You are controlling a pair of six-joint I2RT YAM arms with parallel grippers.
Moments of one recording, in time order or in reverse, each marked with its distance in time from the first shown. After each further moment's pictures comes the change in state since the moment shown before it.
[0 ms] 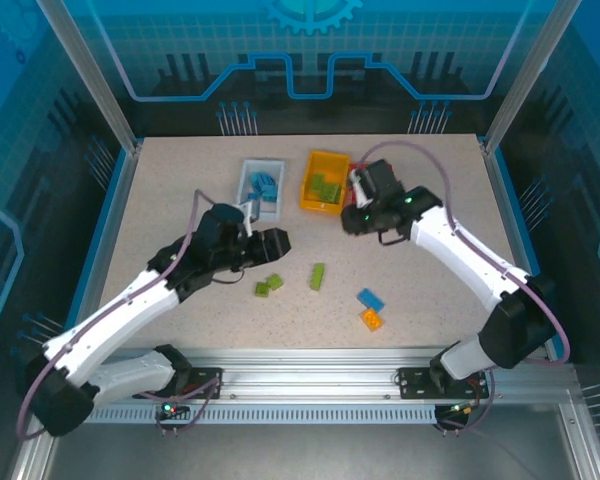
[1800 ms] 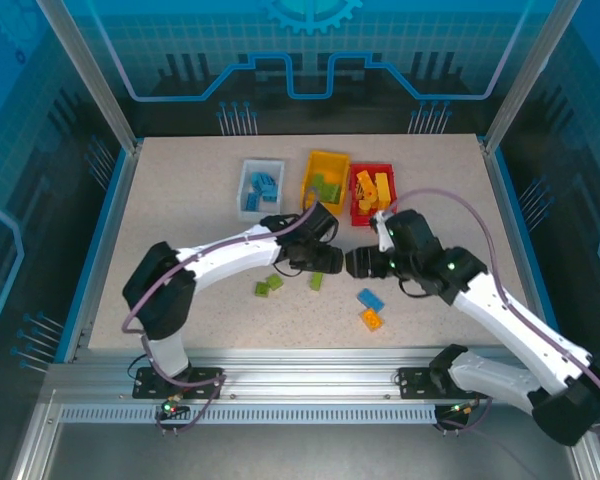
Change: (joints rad) left arm -0.191 0.686 0.353 -0.204 -0.121 0.182; right arm 0.154 -0.548 -0.475 0.091 -0.130 0.147
